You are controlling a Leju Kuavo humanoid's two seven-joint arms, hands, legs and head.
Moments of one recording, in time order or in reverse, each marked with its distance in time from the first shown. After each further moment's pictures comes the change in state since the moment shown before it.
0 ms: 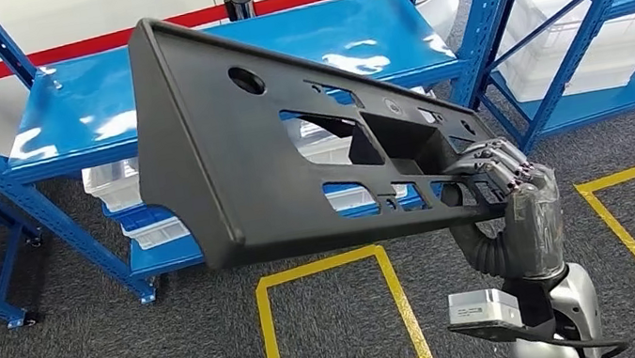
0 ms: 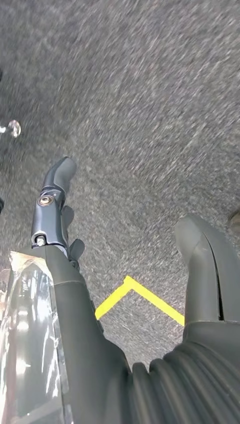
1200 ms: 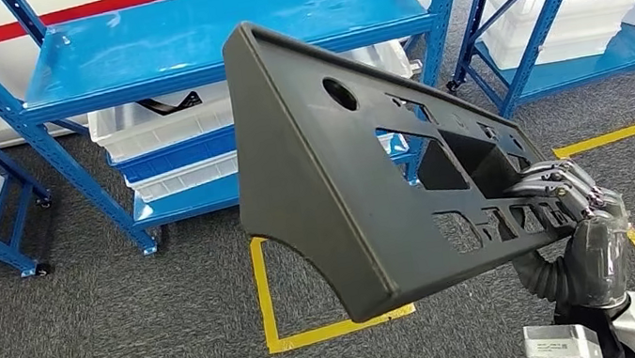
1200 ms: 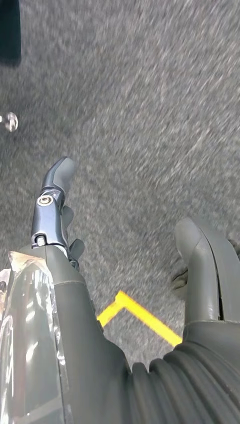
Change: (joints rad) left arm -0.038 0.018 0.089 -0.010 0.084 -0.162 -0.171; right arm 0.159 -0.041 -0.132 -0.078 -0.153 -0.036 -0.115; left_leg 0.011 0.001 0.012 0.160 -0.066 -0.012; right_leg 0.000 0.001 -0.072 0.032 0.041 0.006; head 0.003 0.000
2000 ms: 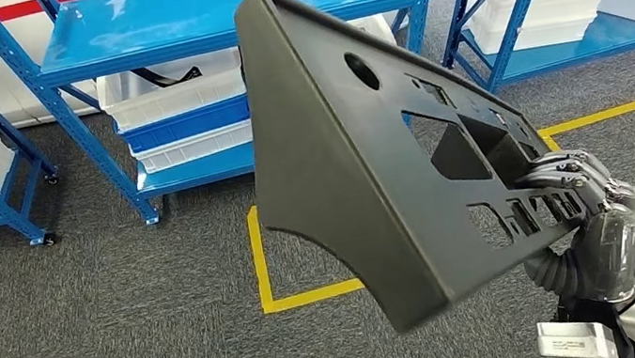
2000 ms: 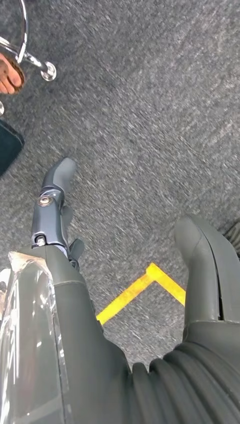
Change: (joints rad) left arm 0.021 0.002 0.006 0.000 0.039 0.023 0.003; right arm -0.049 0.001 0.001 0.002 -0.025 -0.008 -0.009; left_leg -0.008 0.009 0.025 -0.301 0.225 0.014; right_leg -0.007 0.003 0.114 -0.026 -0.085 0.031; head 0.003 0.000
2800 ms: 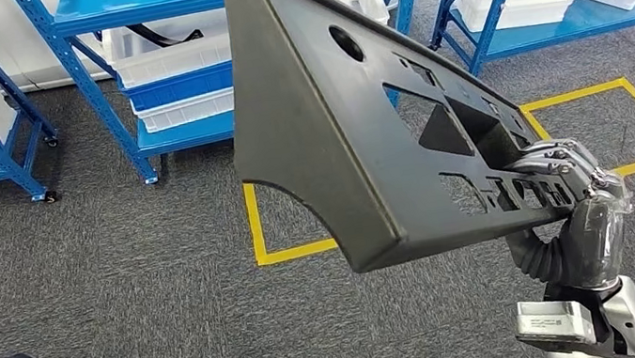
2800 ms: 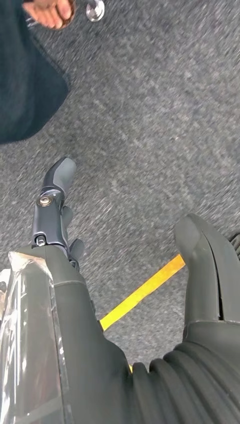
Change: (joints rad) left arm 0.000 -0.004 0.006 -0.003 0.004 0.011 -0.009; right arm -0.047 0.051 0.005 0.015 0.053 0.016 0.037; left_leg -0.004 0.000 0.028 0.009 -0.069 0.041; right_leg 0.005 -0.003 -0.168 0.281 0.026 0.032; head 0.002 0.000
